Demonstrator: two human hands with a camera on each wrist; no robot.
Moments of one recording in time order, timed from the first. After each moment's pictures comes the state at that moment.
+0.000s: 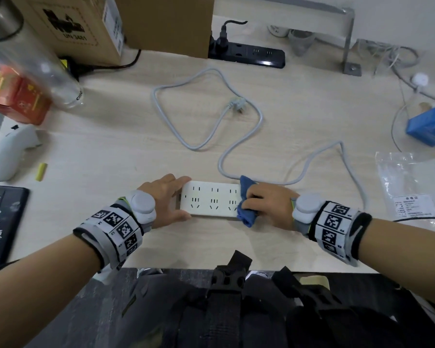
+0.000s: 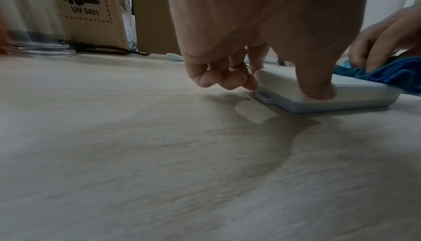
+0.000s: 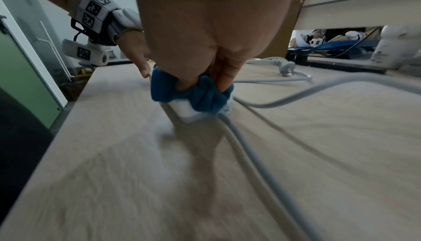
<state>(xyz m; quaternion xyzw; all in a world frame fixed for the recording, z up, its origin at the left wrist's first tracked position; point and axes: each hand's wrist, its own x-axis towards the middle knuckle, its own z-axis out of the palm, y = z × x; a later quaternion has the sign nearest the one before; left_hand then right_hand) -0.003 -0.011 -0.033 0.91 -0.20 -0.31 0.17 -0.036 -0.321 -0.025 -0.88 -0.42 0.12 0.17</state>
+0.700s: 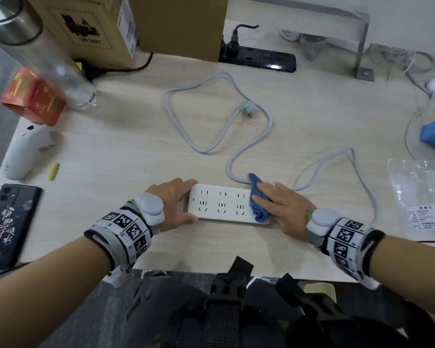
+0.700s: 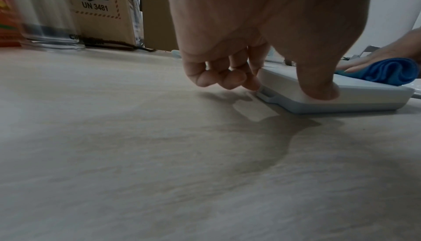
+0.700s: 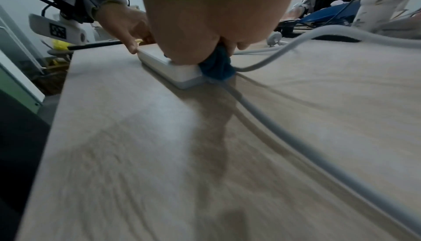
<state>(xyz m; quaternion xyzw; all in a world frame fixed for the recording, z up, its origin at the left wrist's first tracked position) -0.003 -0.012 -0.028 0.92 -0.19 -0.30 0.16 -0.047 -0.347 -0.058 -0.91 -0.38 0.03 0.16</state>
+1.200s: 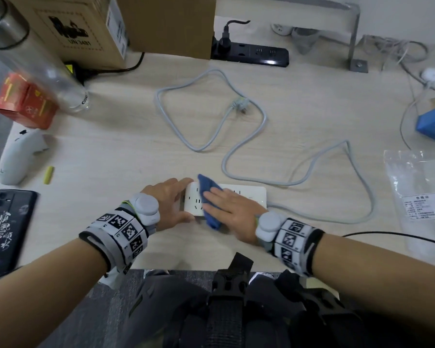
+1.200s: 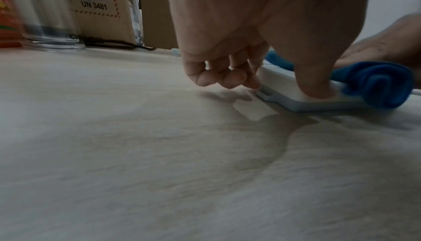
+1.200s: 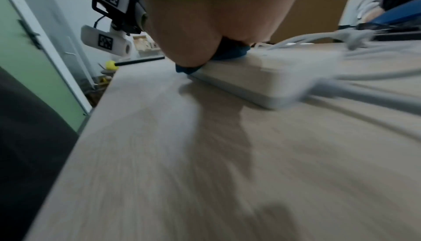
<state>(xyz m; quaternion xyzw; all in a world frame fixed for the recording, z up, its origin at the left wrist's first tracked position) -0.007 -0.015 -0.031 0.93 -0.18 -0.28 0.17 -0.056 -0.252 -0.056 -0.88 -0.42 0.08 0.20</state>
